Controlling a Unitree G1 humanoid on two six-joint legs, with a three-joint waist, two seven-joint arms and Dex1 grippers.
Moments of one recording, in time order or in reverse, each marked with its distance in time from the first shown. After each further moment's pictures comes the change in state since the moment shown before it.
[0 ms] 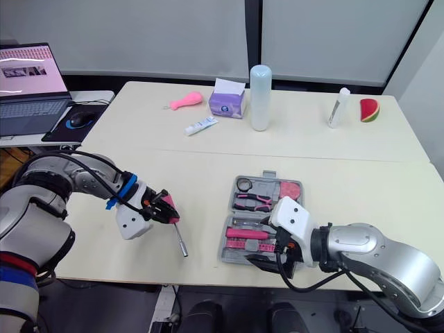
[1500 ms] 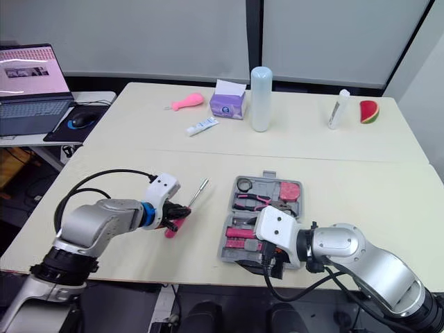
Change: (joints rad) left arm 0.693 -0.168 0.675 -1.313 -0.911 2.659 0.307; right arm -0.034 0.040 0.164 0.020 -0.274 -0.158 0.120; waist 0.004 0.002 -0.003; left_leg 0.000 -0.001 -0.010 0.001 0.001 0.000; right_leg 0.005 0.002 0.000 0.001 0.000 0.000
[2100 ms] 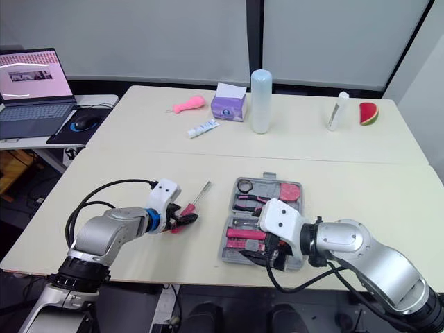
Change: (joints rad) left arm 0.085 -0.055 0.068 0.053 0.083 -0.116 -0.032; right arm 0.004 0.002 -0.069 -0.004 0.001 0.016 -0.026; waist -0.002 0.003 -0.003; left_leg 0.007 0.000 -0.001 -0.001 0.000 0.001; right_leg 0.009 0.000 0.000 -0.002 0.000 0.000
